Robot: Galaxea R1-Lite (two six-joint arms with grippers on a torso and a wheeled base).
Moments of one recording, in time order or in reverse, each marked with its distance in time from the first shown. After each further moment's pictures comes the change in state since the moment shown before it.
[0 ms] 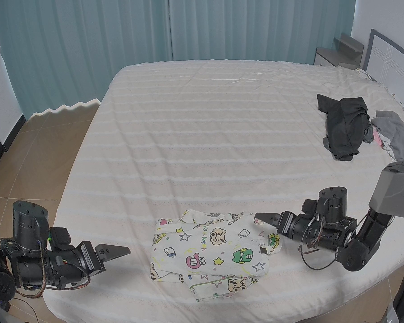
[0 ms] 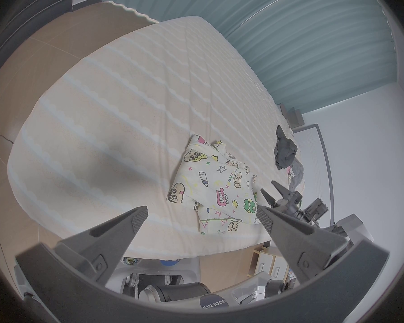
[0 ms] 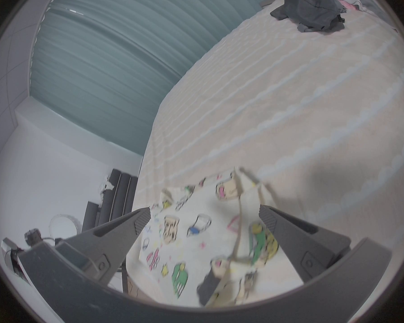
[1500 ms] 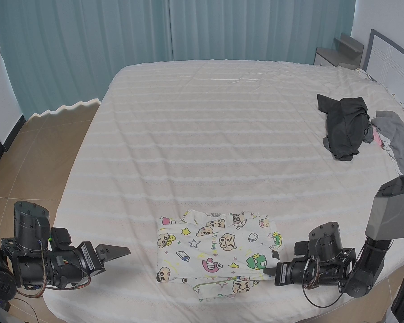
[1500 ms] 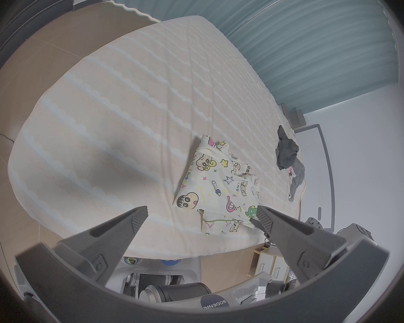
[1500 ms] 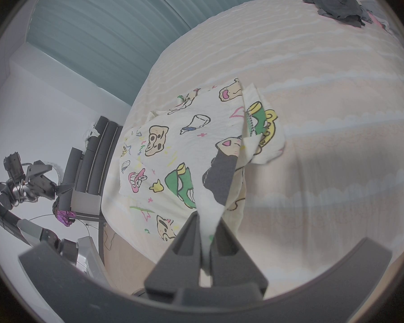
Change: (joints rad) left arm 0.004 0.010 0.002 -0.001 0.000 0.000; right arm 0.144 -0.004 0.226 0.058 -0.024 -0.180
